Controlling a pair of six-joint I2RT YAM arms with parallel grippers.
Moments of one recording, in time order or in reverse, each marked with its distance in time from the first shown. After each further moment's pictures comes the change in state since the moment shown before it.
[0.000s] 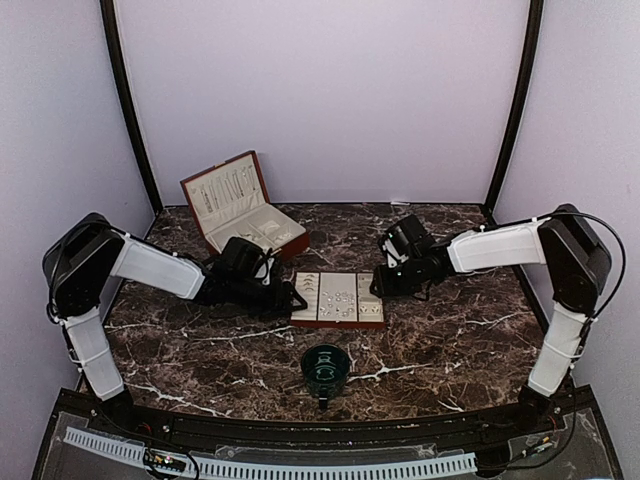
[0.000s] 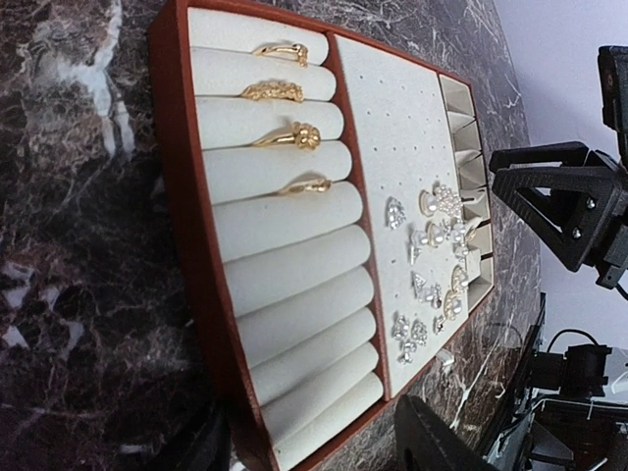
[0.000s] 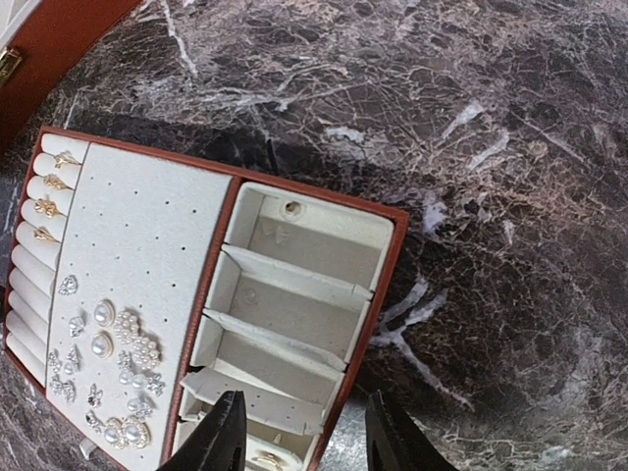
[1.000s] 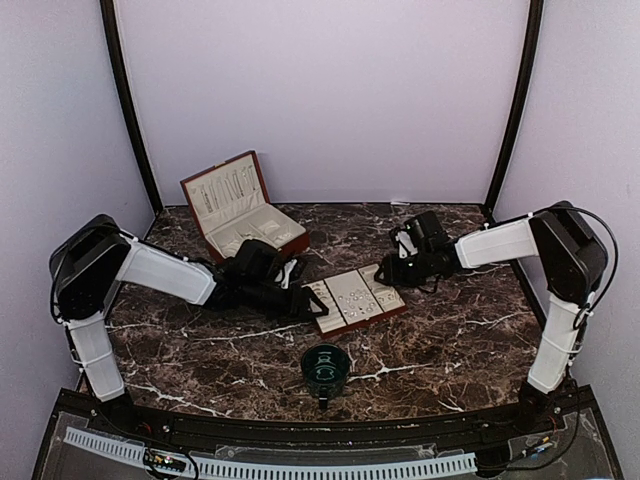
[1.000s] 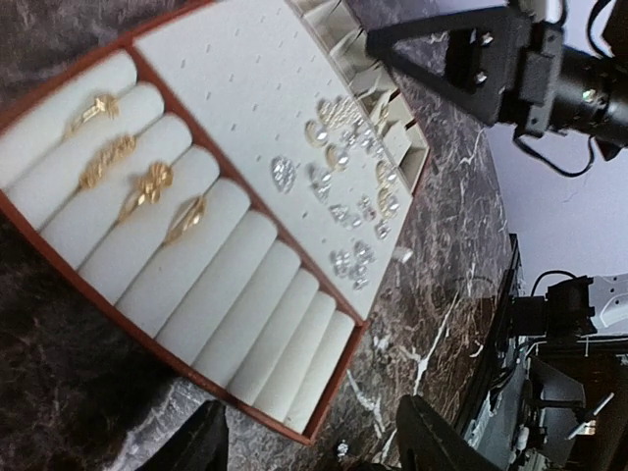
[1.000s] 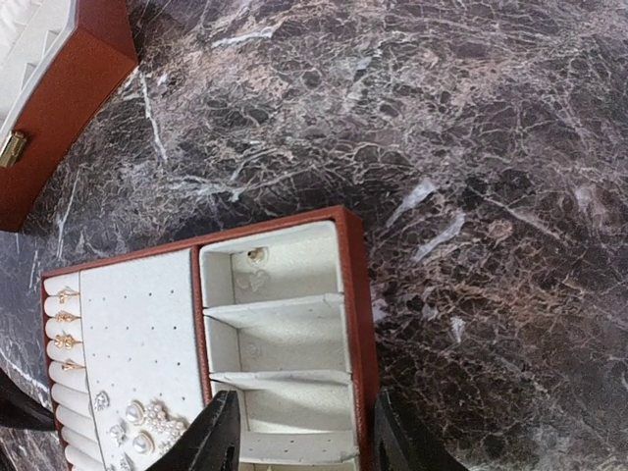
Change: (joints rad) left arm -0.097 0.039 0.045 0.069 0.079 0.050; right arm -0.137 0.059 -0.027 0.185 -0.167 -0.008
